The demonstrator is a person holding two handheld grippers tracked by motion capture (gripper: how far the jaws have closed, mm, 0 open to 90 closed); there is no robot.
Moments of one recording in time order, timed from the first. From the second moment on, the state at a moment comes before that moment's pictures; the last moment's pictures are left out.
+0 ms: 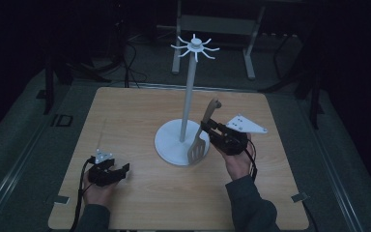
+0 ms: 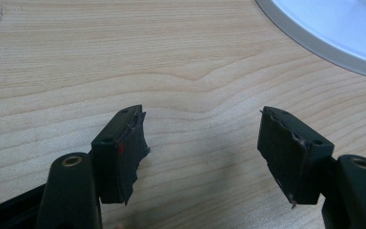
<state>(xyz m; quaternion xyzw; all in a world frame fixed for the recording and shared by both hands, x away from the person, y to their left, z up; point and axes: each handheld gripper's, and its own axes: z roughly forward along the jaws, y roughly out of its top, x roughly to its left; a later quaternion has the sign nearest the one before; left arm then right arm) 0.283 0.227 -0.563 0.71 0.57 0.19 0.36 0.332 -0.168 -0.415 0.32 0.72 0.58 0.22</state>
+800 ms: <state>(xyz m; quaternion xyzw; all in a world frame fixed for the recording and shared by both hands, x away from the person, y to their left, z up) 0.283 0.227 -0.564 0.71 0.57 0.19 0.36 0.339 -0.168 -0.401 0.32 0.71 0.58 0.23</state>
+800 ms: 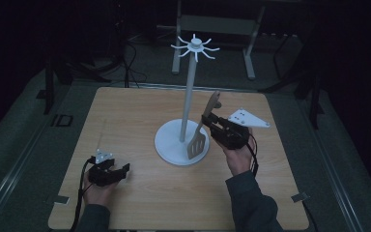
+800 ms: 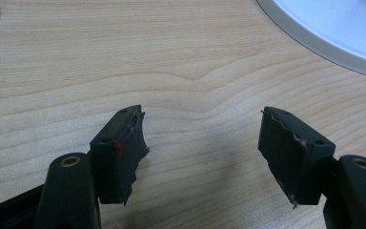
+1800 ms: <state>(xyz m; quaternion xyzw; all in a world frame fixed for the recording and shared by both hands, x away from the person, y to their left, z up) 0.284 0.228 -0.564 0.71 0.57 0.19 0.36 0.346 -0.168 -0.381 0.31 0.70 0.59 0.24</state>
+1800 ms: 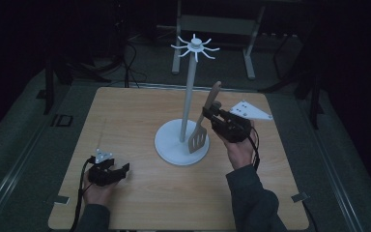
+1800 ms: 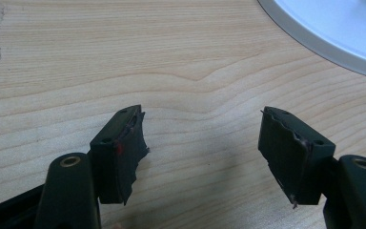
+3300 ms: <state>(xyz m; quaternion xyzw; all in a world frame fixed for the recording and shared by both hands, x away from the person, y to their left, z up) 0.283 0.227 -0.565 0.71 0.57 0.19 0.36 0.355 -0.165 -0.339 0.29 0.72 0.58 0.25</state>
